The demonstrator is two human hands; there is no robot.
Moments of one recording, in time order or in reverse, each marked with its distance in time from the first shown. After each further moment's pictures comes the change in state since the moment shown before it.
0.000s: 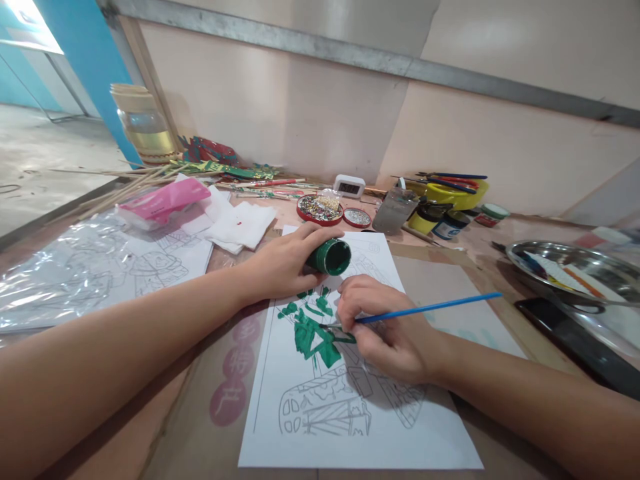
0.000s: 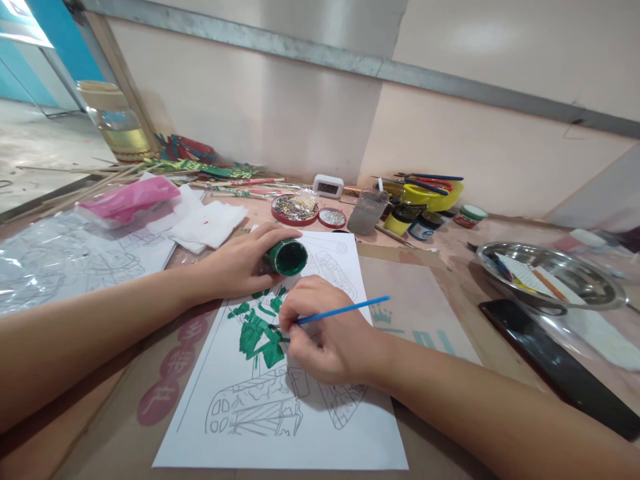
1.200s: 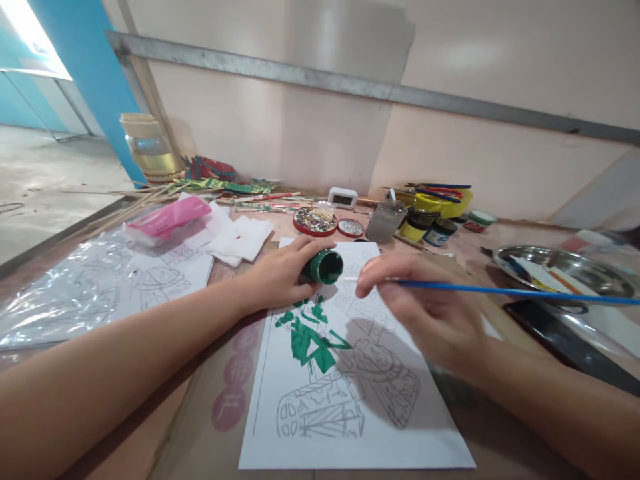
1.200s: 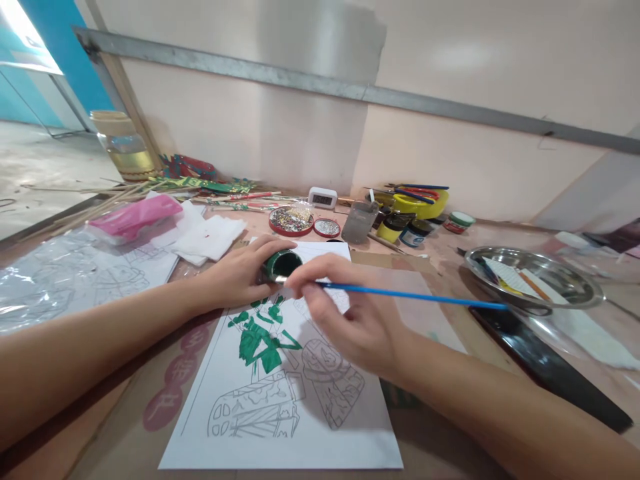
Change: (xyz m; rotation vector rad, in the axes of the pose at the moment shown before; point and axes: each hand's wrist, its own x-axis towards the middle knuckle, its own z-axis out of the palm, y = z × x) left_hand 0.000 0.000 -0.002 0.005 -0.002 -0.006; right_hand 0.012 -0.028 -0.032 -0.039 0.281 0.007
